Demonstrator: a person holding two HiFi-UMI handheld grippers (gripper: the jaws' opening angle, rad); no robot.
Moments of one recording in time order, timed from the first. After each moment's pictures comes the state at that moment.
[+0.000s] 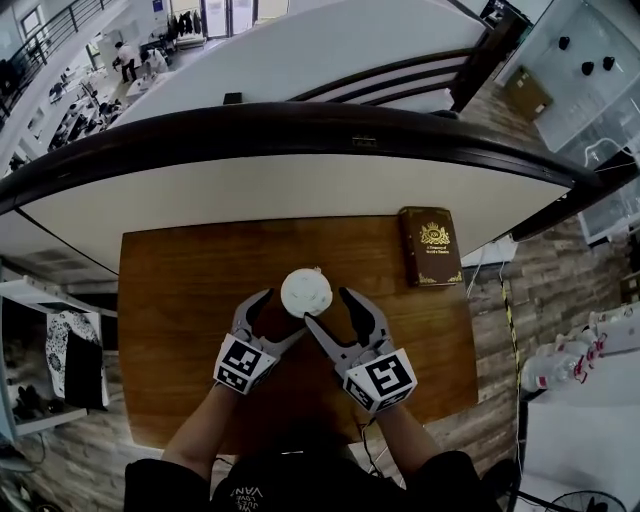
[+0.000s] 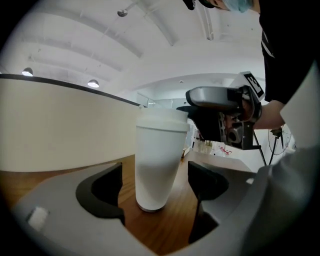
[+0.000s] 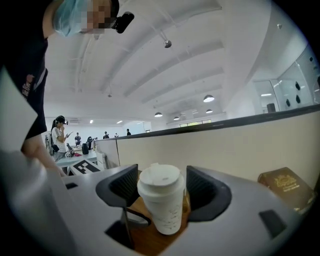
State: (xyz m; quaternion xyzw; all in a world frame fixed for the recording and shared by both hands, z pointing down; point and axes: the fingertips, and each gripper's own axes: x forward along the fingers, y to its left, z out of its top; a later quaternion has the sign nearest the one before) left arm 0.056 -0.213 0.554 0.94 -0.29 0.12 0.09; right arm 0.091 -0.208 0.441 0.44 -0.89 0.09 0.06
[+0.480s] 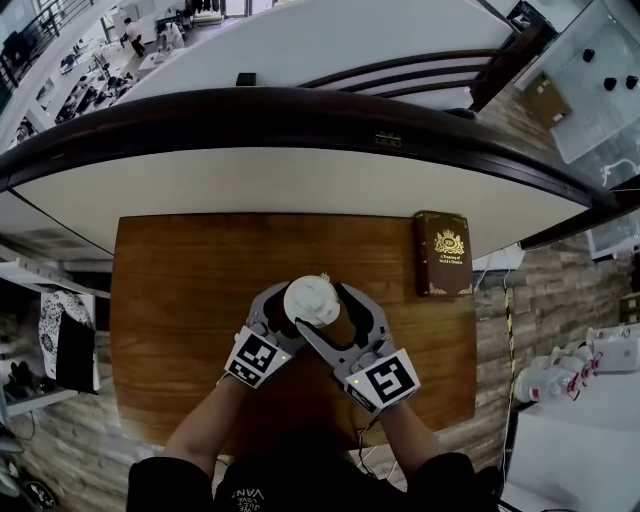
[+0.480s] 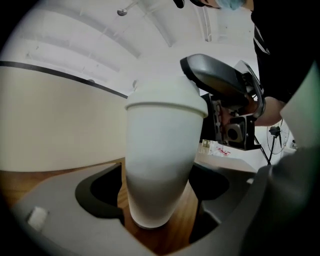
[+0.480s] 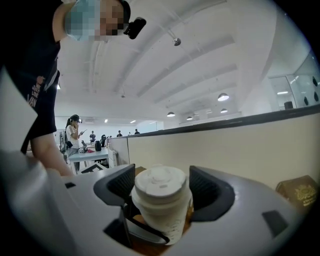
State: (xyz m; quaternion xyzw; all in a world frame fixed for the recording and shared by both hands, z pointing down) left arm 0.090 -0.234 0.568 0.95 -0.27 0.11 0.08; right arm 0.067 -0.228 0.444 0.37 -0.93 0.06 0.07
